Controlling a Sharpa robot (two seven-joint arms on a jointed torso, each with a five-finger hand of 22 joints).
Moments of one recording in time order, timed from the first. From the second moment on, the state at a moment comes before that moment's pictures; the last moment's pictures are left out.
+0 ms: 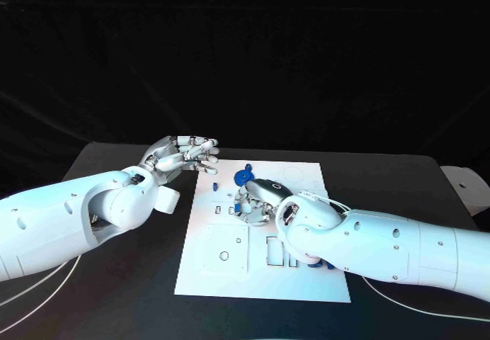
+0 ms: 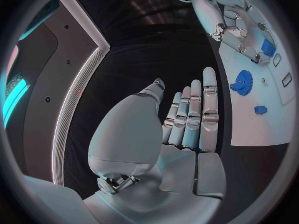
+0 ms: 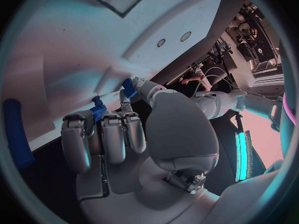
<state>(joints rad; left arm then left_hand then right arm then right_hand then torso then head) 1.21 -0.93 -0.03 1.54 -0.07 -0.17 0.39 1.44 -0.09 0.23 0.21 0.05 0.83 0.21 0.24 0.19 1.07 0.15 0.07 0.07 1.05 0.09 0.27 0.44 0.17 1.23 0.16 0.34 0.07 1.16 -0.51 -0.15 1.49 -1.44 -0.44 -0.31 1.28 -0.13 0.49 0.07 0.15 0.92 0.15 0.20 0.55 1.46 0.06 1.55 1.31 1.46 -0.01 1.57 1.31 0.01 1.47 0.10 1.57 1.31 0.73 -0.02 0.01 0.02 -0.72</state>
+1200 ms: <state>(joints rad) 1.21 -0.93 -0.03 1.53 -0.07 -0.17 0.38 1.44 -0.09 0.23 0.21 0.05 0.83 0.21 0.24 0.19 1.07 0.15 0.07 0.07 1.05 0.09 0.27 0.44 0.17 1.23 0.16 0.34 0.07 1.16 -0.53 -0.15 1.50 -1.44 -0.47 -0.31 1.23 -0.18 0.40 0.14 0.05 0.79 0.19 0.13 0.52 1.47 0.10 1.49 1.31 1.47 0.03 1.57 1.31 0.01 1.47 0.12 1.57 1.31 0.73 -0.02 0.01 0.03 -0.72</state>
